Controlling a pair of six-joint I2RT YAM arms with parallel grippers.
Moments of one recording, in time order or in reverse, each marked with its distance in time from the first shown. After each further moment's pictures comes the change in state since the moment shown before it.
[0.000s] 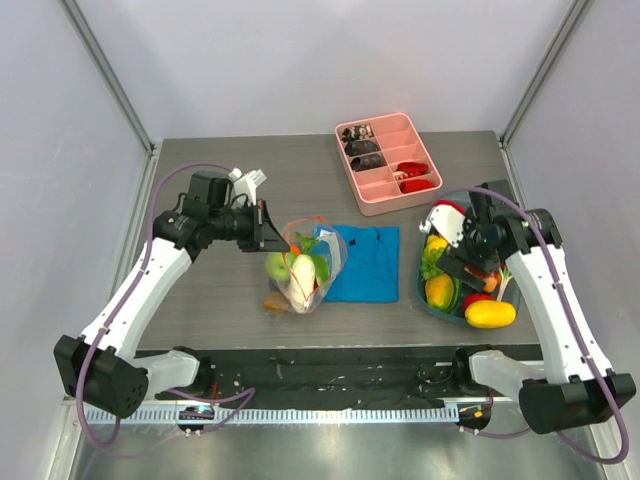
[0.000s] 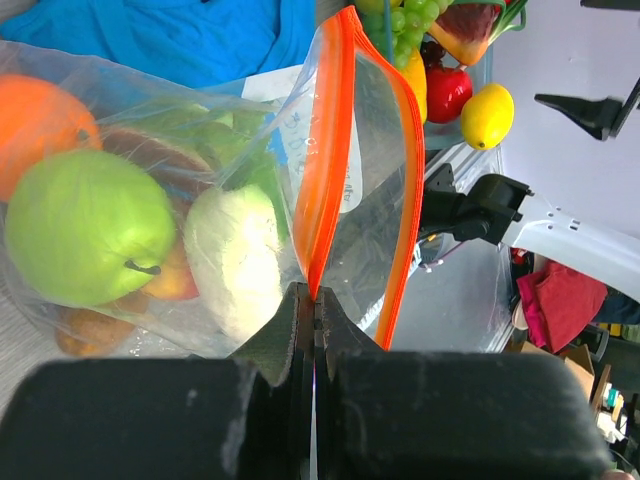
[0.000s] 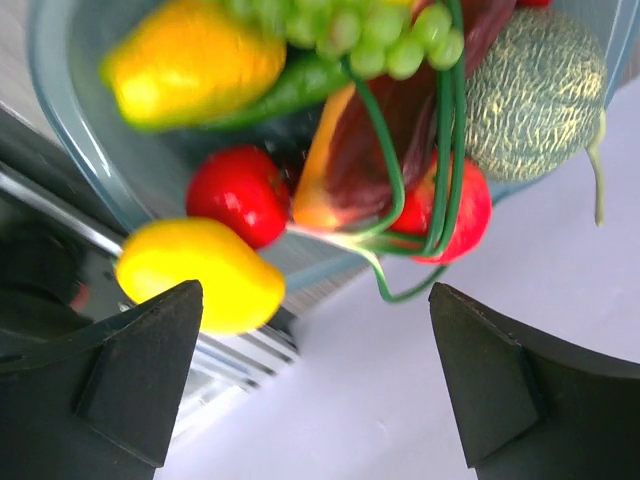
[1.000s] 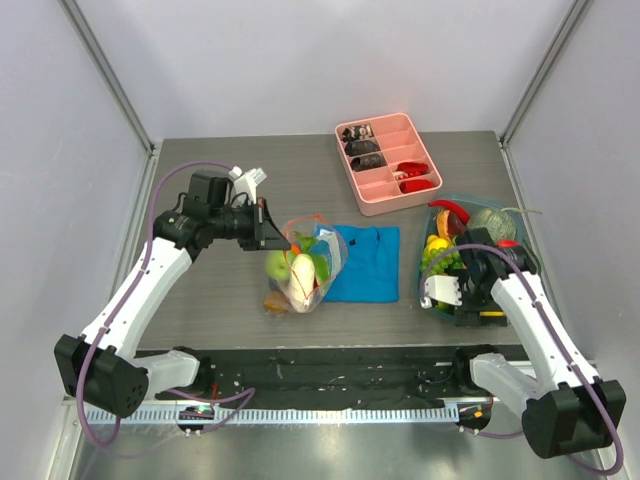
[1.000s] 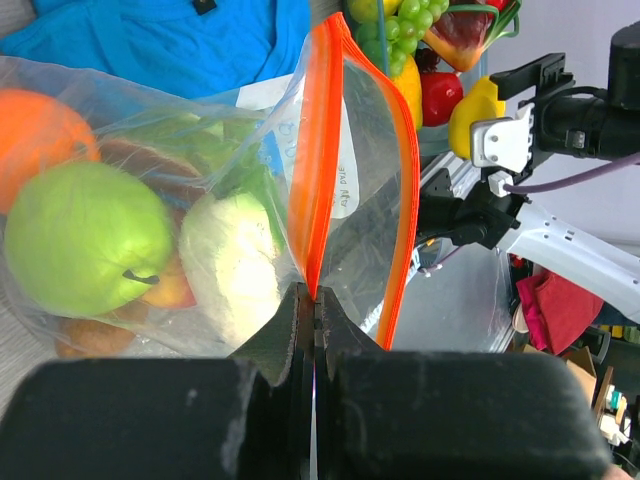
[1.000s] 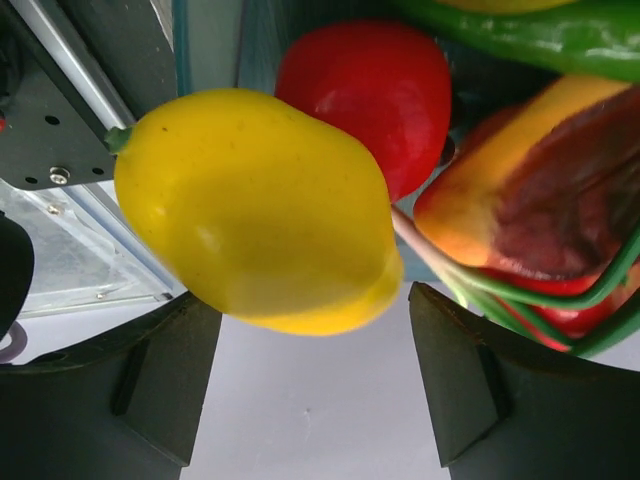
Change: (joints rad) left arm 0.000 0.002 -0.002 0.026 0.003 -0.005; right arm 0.000 -0.161 -0.447 0.002 0.165 -0.496
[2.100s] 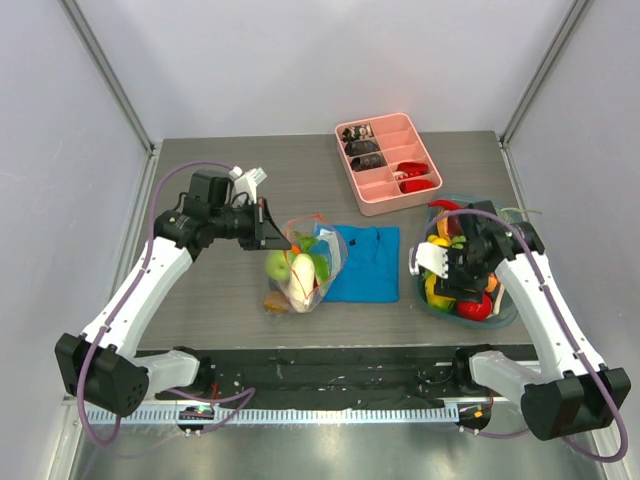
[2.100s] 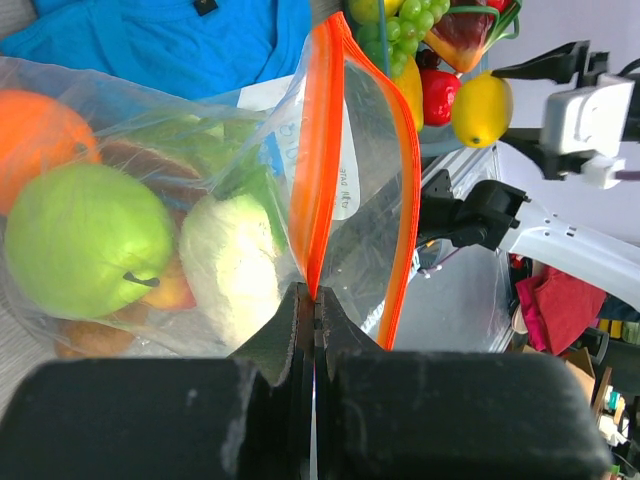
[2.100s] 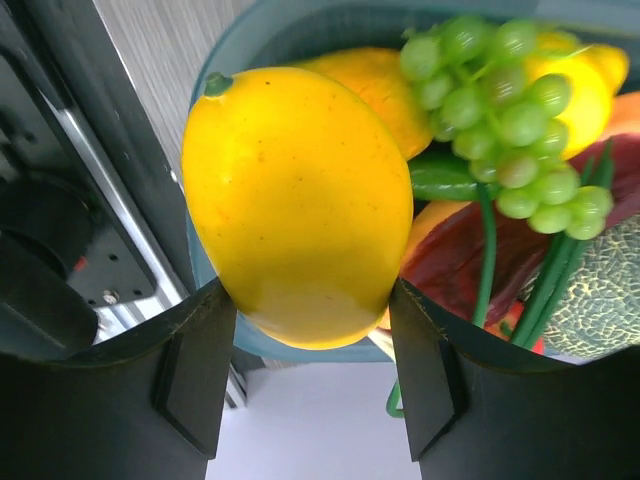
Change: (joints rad) left arm 0.000 0.005 0.000 0.004 -0.001 -0.003; right arm 0.023 0.108 0.219 -0.008 -0.357 0.102
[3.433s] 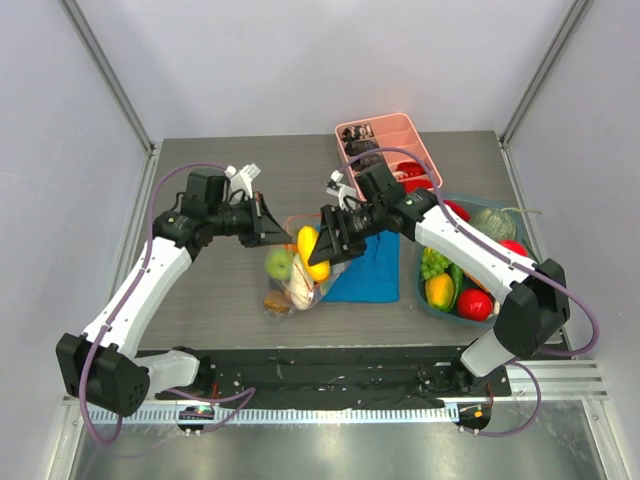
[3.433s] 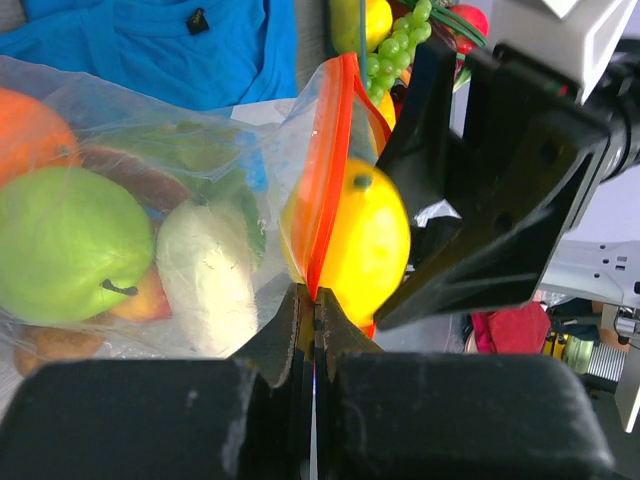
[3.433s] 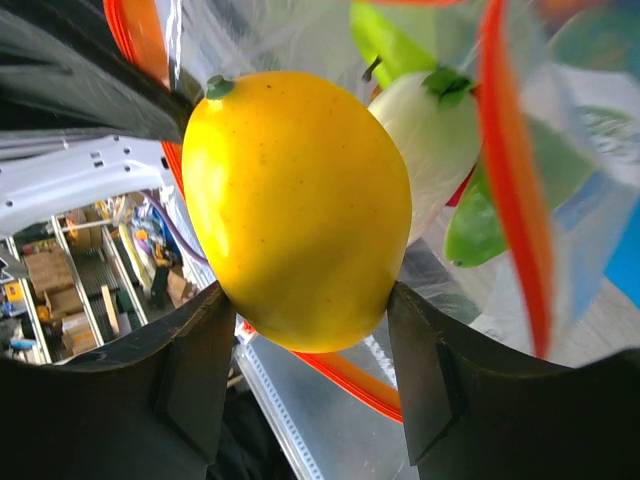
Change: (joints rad) left arm 0.020 0.000 -0.016 0.068 0.012 -0.135; right arm 0.457 0.481 0.302 0.690 -0.607 1.779
